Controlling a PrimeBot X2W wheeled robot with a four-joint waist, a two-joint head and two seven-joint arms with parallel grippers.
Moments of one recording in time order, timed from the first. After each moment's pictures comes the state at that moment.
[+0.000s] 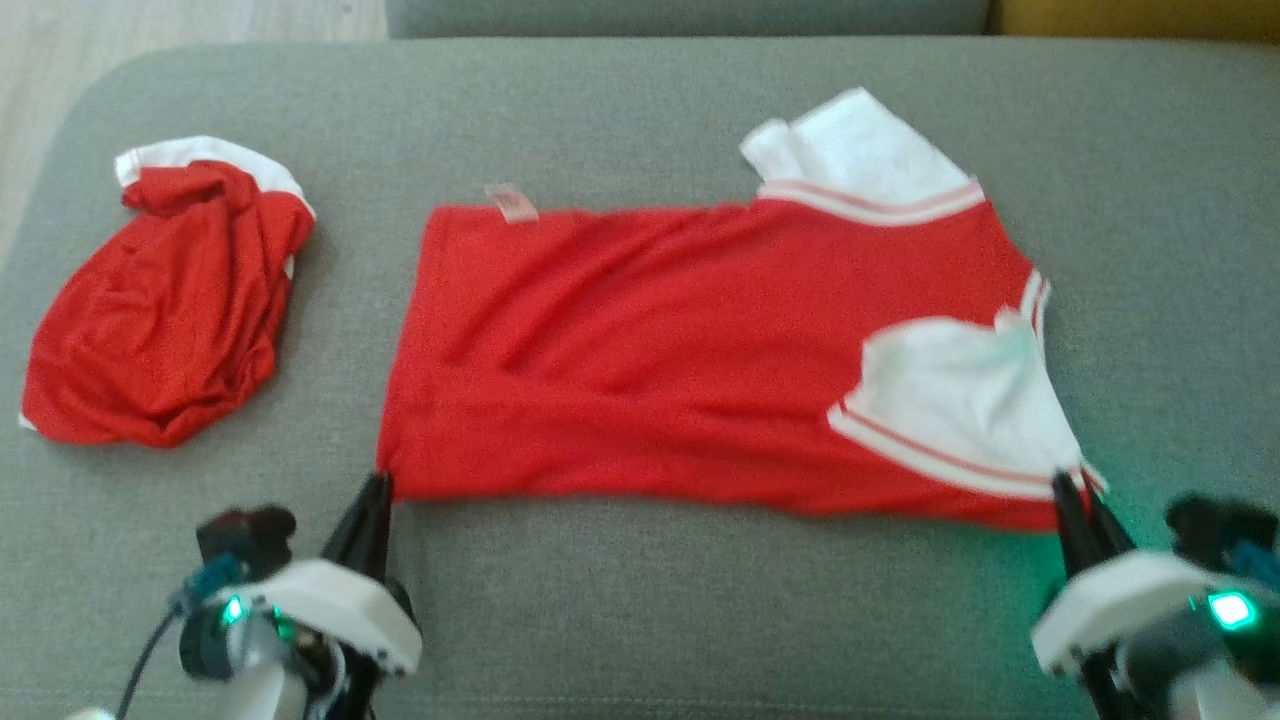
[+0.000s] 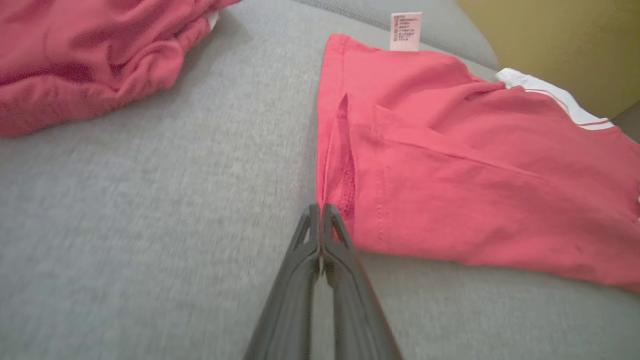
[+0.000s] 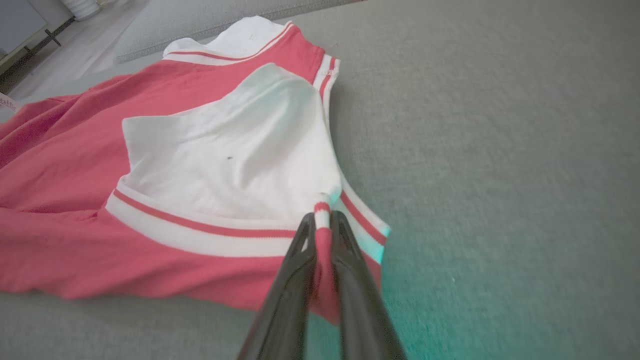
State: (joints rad) left arm -0.14 0.12 -0.20 0.51 -0.43 -0.09 -0.16; right arm 0.01 -0.04 -0.12 0.21 0.20 0.12 0.16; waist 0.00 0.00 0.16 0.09
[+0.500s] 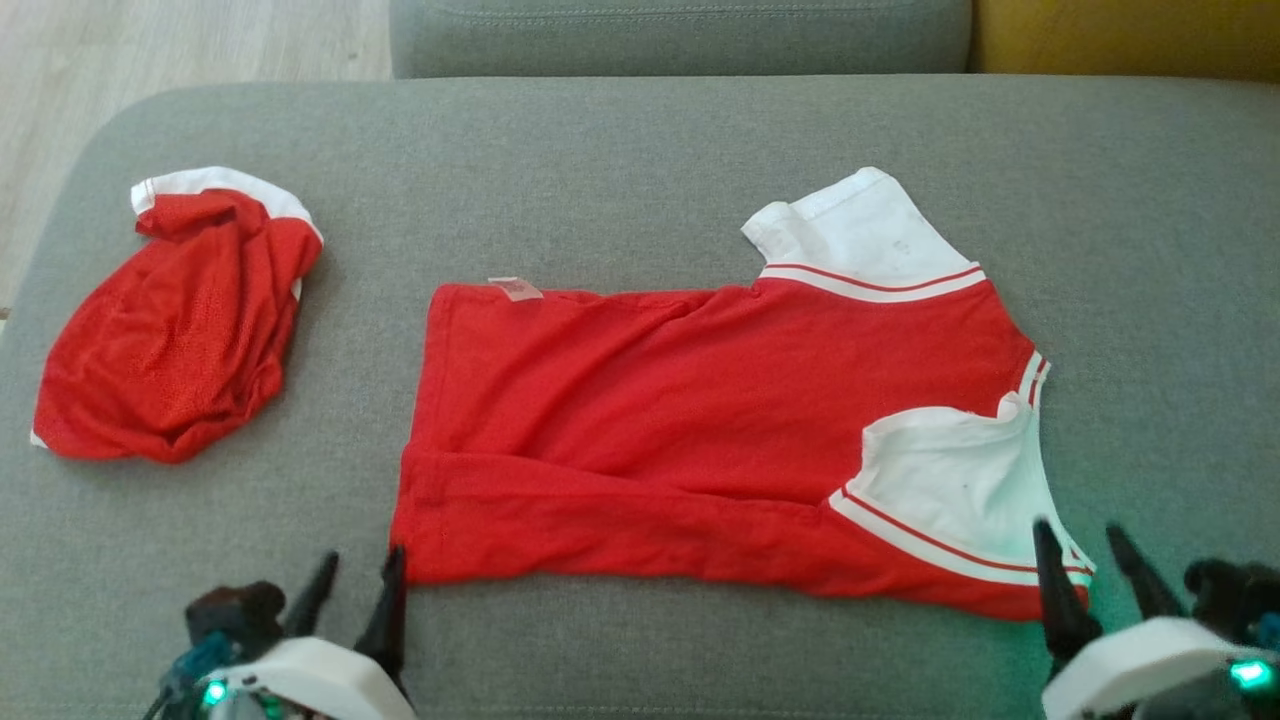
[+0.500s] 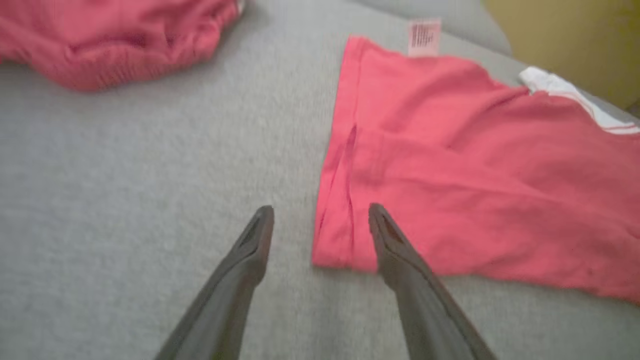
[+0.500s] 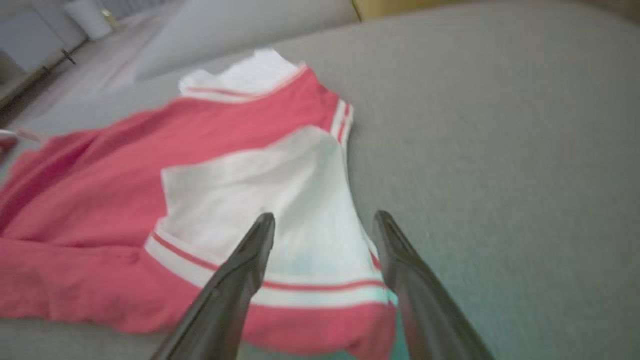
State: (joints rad) left arm 0.09 0.15 -0.21 0.28 -0.44 0.01 -0.07; right arm 0.20 -0.04 -0.11 0.04 0.26 0.12 0.18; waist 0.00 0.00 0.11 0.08
